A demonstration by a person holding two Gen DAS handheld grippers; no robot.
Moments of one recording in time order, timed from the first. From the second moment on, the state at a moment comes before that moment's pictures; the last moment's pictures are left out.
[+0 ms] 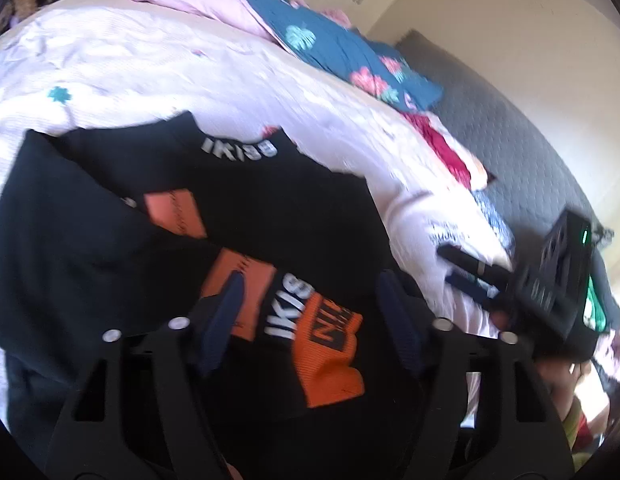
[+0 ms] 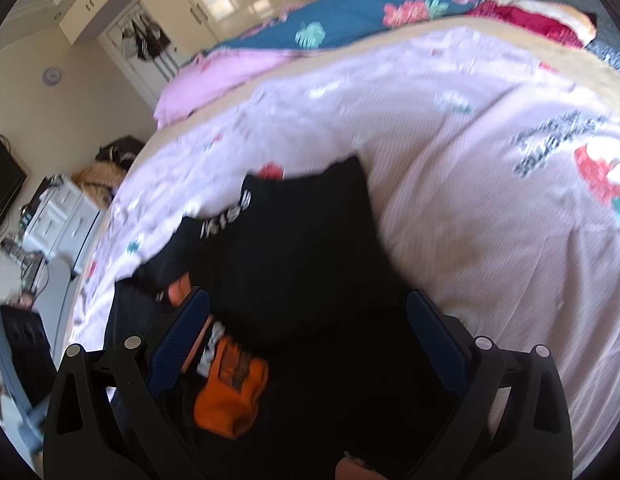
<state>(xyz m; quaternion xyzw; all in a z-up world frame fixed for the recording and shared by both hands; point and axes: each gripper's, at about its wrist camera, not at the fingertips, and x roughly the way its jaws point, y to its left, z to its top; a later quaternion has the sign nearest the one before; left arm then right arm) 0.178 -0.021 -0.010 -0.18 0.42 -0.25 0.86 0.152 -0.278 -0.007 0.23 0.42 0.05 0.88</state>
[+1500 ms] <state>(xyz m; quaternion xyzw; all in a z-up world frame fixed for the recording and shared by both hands) 0.184 0.147 0.004 -0.24 0.38 0.02 0.89 0.184 -0.175 0.090 0.05 0.28 0.20 0.94</state>
